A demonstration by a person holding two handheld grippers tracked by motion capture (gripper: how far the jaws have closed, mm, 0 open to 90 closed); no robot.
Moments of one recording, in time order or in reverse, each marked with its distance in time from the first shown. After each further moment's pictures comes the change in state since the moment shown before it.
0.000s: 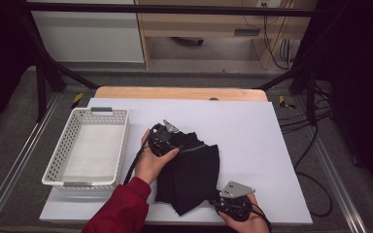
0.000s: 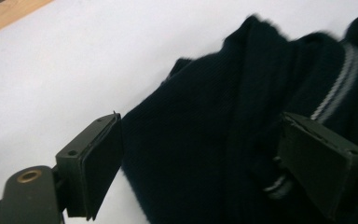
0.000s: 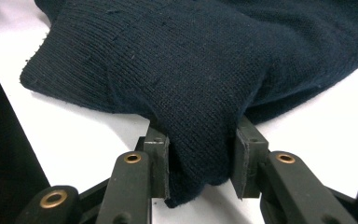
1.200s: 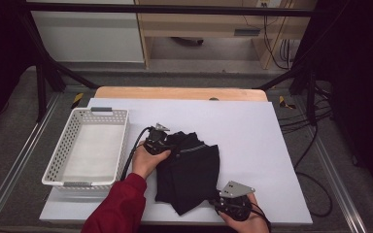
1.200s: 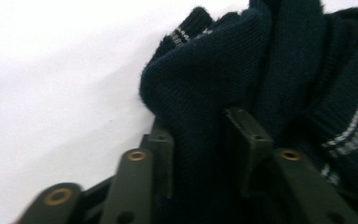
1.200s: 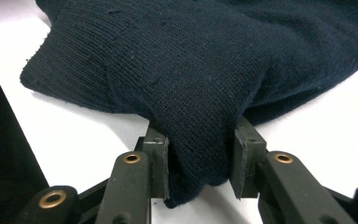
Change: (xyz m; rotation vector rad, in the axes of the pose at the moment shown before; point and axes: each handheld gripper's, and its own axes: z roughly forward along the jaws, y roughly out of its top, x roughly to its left) left arm 0.028 -0.023 0.030 -0.012 -0.237 -0.159; right arm 0.000 0.001 0.000 0.001 0.000 0.001
